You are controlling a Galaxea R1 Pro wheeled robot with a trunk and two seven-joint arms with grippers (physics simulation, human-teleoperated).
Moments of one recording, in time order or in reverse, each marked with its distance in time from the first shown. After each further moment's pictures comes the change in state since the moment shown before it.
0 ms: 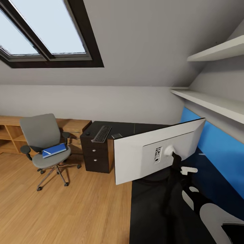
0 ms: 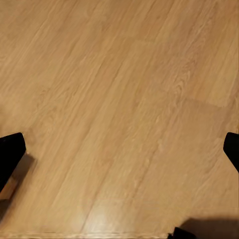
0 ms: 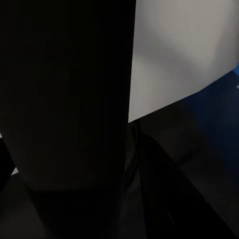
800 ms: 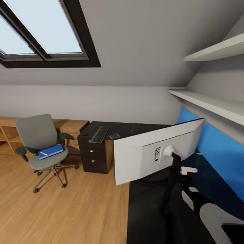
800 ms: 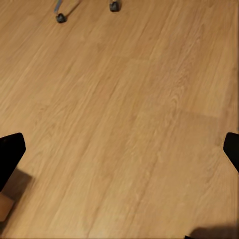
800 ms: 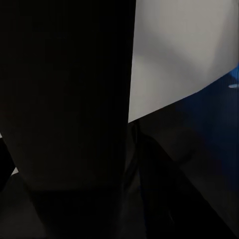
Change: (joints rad) left arm 0.033 0.001 0.005 0.196 0.013 -0.299 -0.119; right arm 0.000 0.001 0.005 0.002 0.001 0.000 -0.001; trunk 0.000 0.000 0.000
